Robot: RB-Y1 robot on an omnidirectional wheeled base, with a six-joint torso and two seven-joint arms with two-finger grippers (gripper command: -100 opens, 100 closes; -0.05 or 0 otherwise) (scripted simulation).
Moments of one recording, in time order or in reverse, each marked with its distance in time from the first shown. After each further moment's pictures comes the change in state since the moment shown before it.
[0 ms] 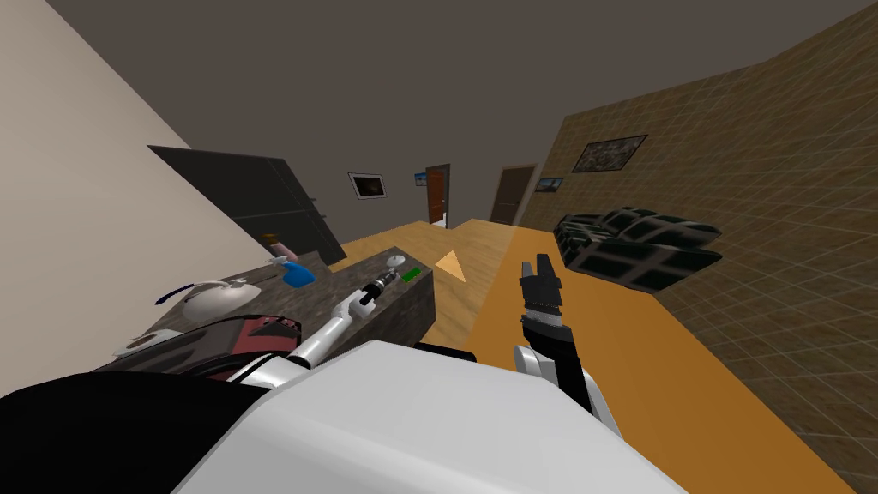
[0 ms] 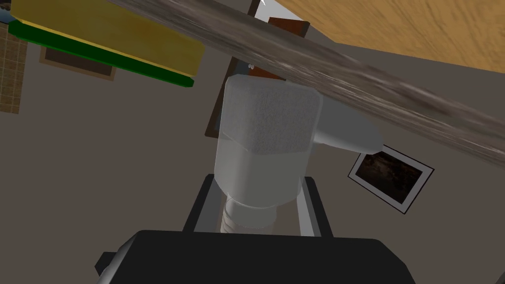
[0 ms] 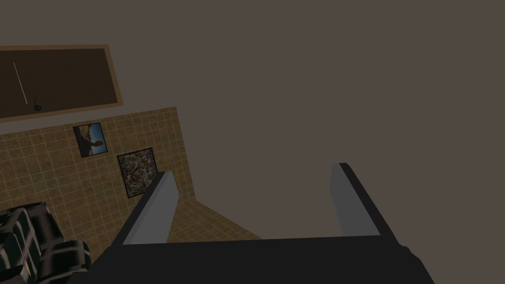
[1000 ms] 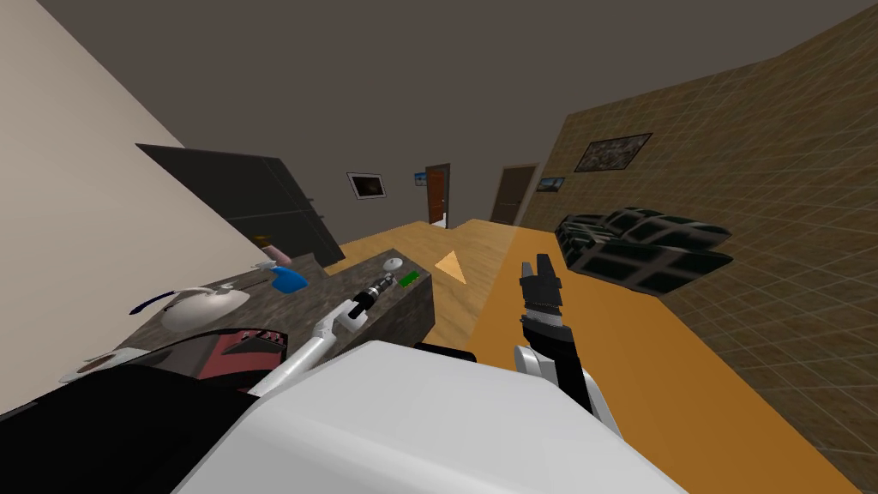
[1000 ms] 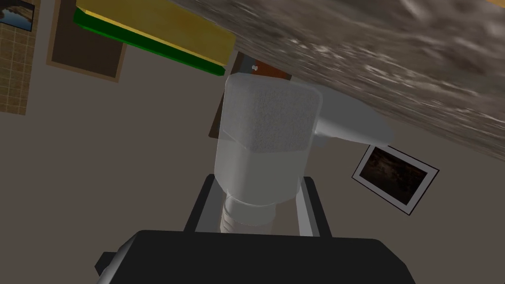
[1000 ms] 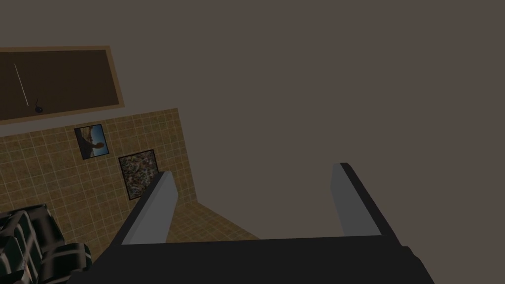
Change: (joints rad) left arm 0.229 0.031 0.025 -0.292 -0.007 0.064 0.017; right arm 0.000 0.000 0.000 0.000 0.000 0.000 0.000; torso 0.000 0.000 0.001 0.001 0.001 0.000
